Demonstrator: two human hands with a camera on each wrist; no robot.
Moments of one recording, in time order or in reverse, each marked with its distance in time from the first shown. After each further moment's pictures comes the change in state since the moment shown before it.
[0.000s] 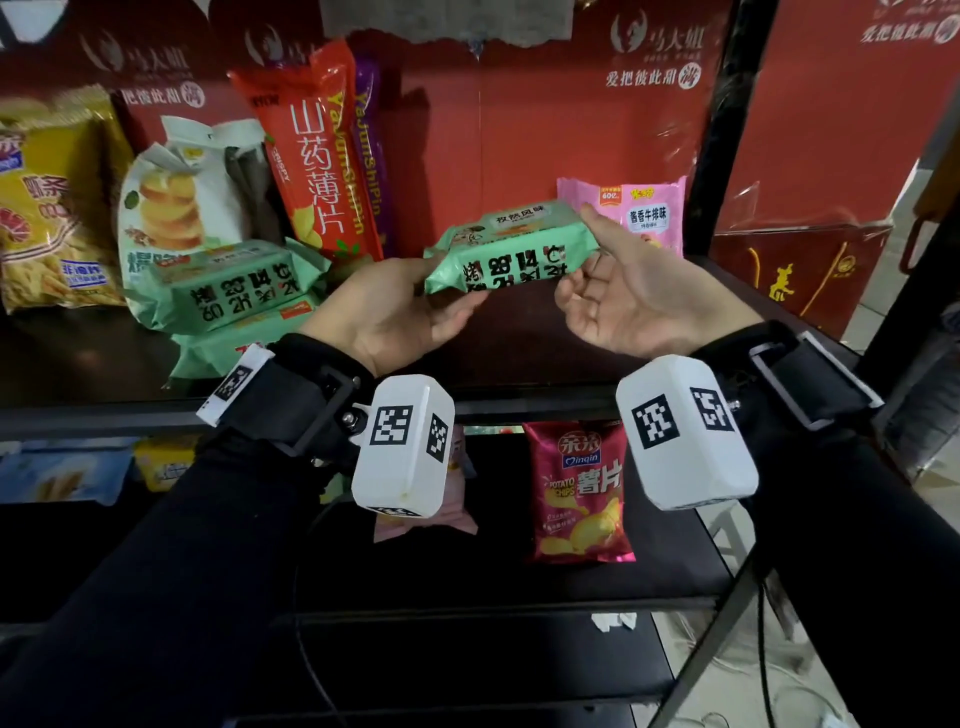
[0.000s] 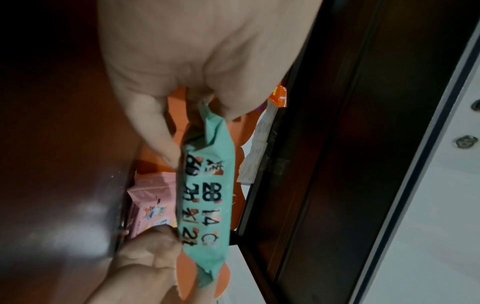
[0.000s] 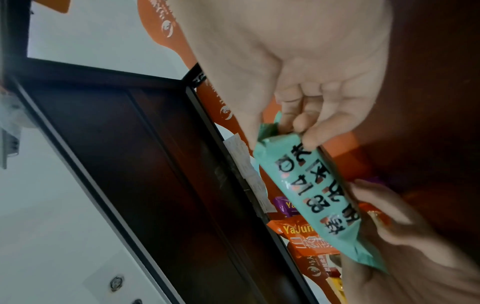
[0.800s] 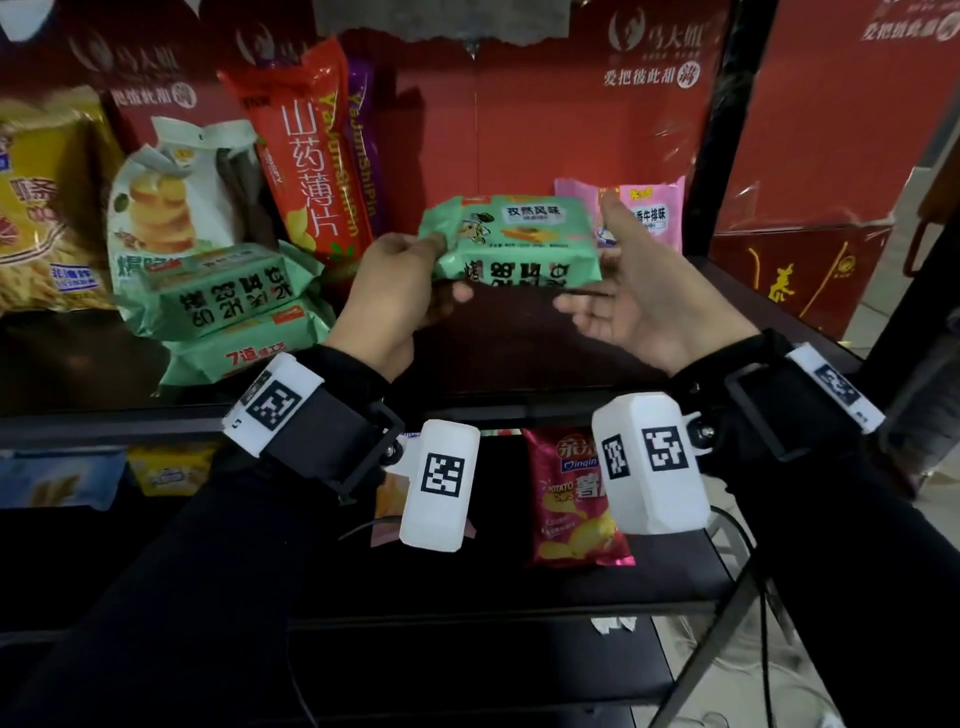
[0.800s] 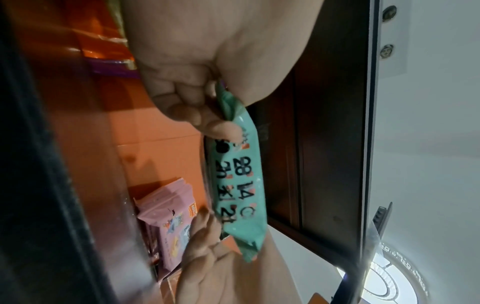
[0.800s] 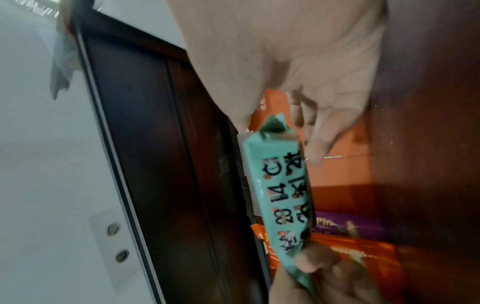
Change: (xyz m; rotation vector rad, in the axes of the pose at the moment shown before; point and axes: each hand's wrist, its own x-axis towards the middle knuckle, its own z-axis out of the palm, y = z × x) left_hand 0.012 -0.010 0.011 0.307 0.227 0.446; right_hand 0.002 0.004 0.000 -0.311 0.157 -0.194
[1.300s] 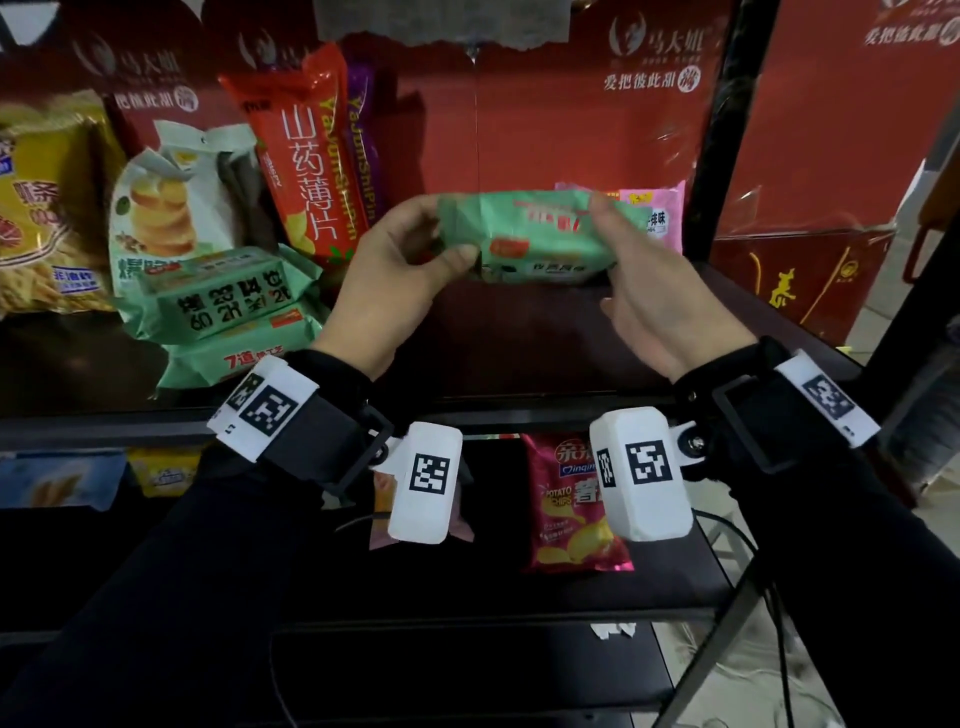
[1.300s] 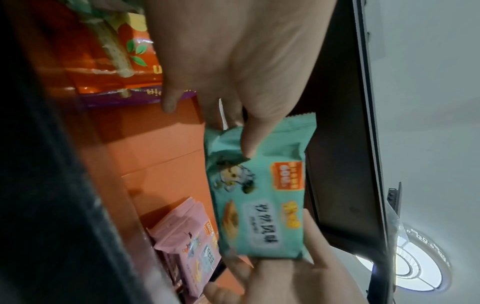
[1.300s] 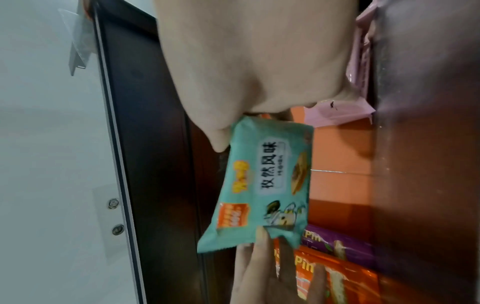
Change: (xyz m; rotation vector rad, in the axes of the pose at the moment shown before) left_hand -0.005 0.003 -0.006 0.137 -0.209 0.399; right_hand -0.004 -0.002 0.006 0.018 -0.102 -0.277
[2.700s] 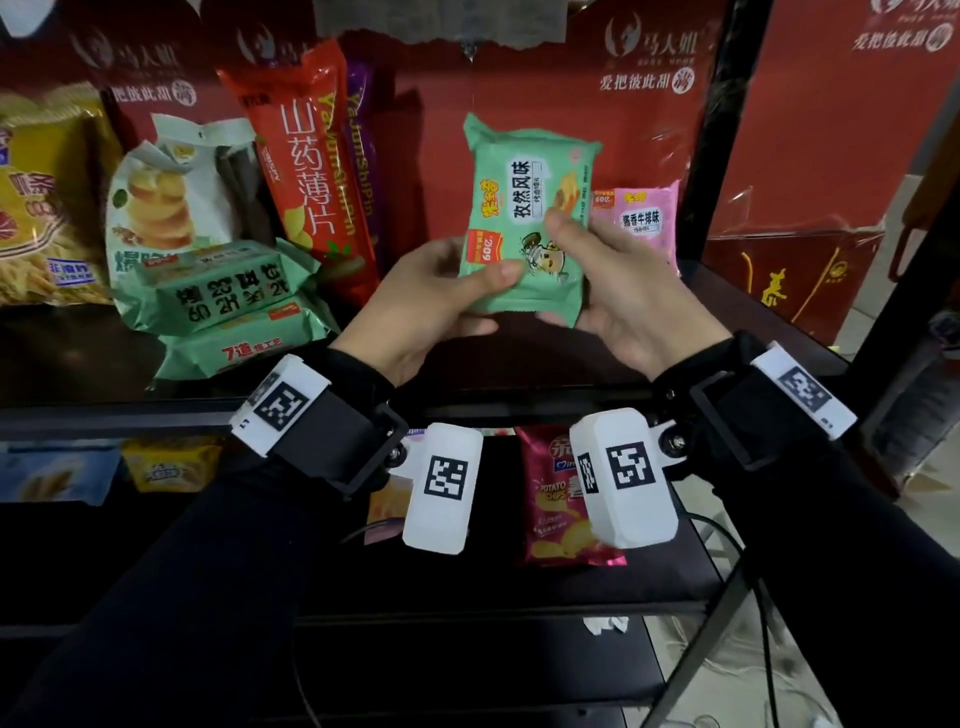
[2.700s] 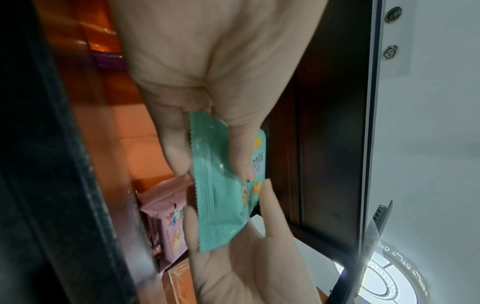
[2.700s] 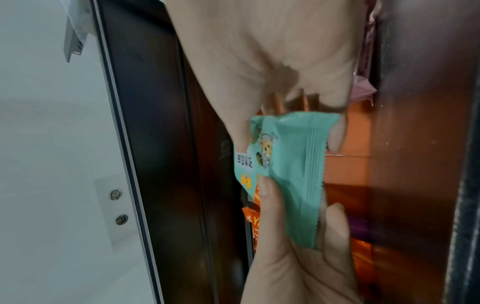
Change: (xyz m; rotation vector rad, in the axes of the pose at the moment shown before) left_hand -0.006 -0.006 0.015 -0.122 -0.134 -0.350; right_hand -0.001 0.006 0.003 -0.028 -0.001 0.049
